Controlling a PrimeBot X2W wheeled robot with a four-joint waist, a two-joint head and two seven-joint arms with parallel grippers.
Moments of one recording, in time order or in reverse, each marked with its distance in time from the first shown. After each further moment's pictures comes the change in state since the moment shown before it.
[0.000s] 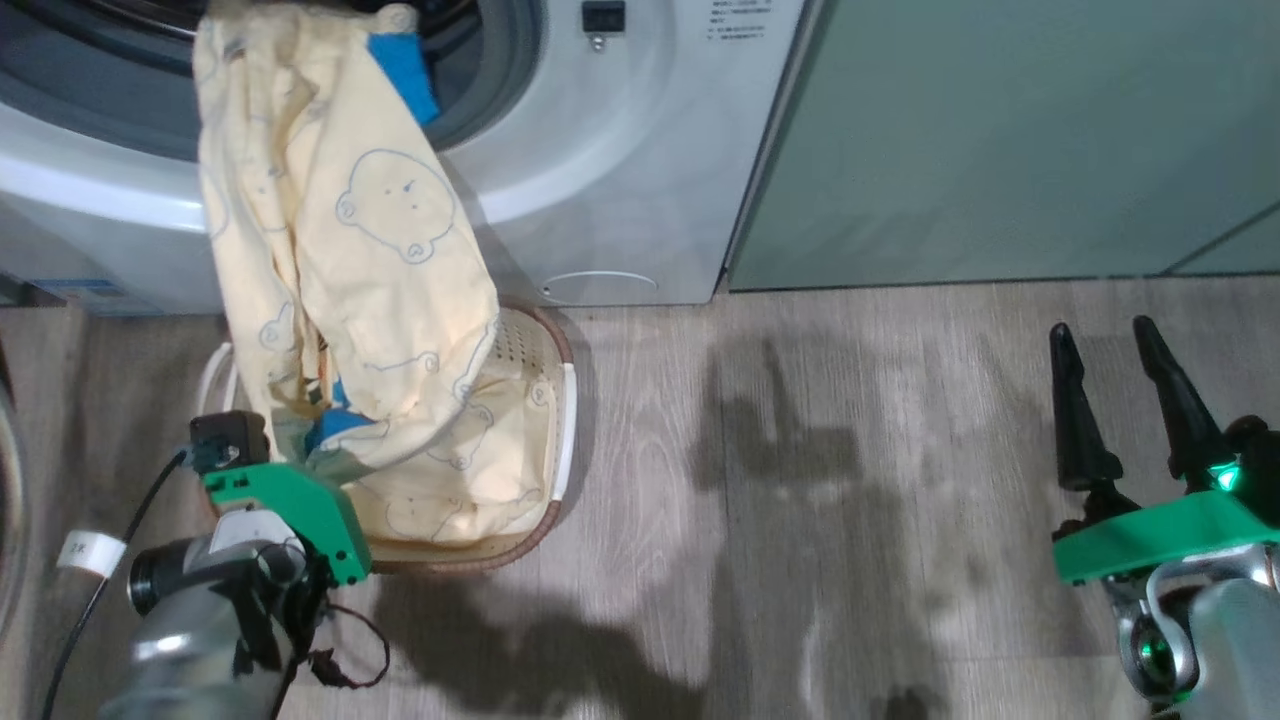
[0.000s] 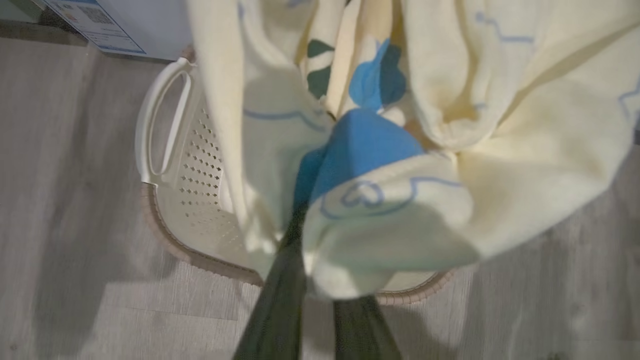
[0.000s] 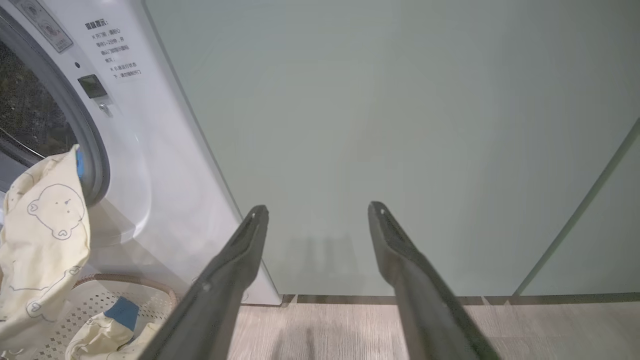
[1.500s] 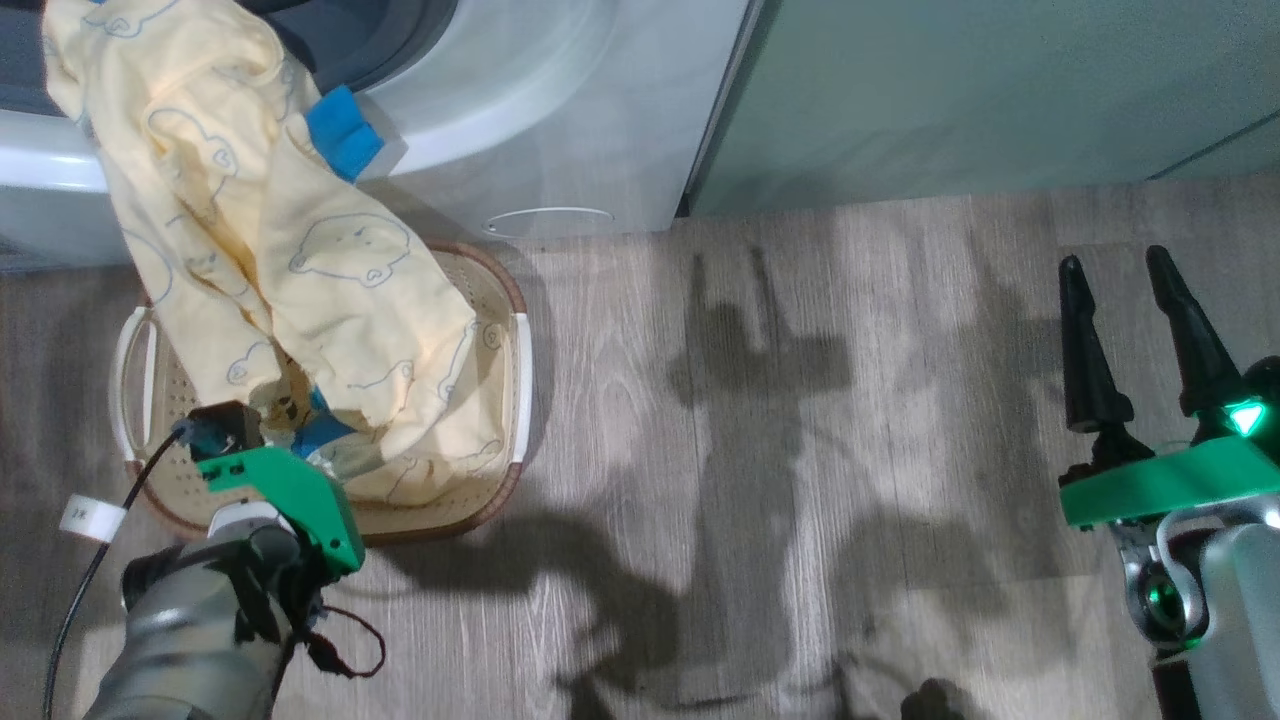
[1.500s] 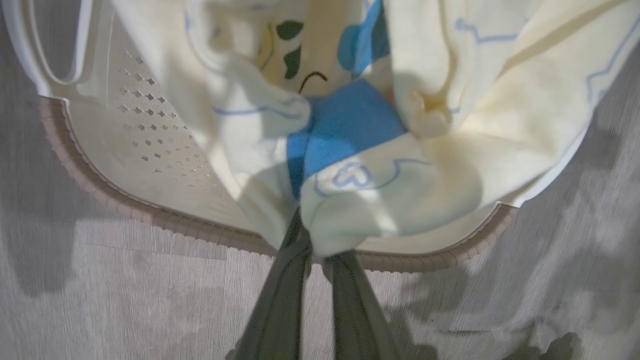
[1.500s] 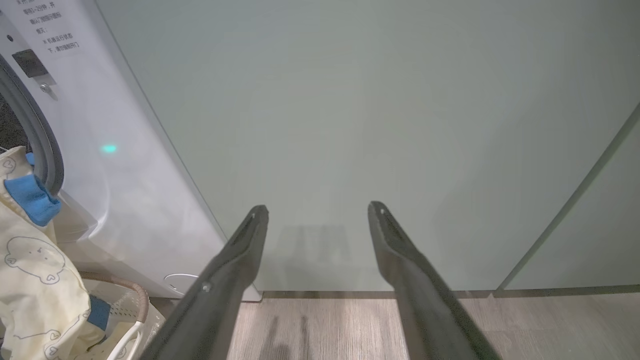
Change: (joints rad) left arm -0.112 -0.037 -0.016 0.208 -0.041 -0.017 0.109; right arm -0.085 -0.002 0.004 -0.015 0.000 0.000 0.000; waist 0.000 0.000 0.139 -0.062
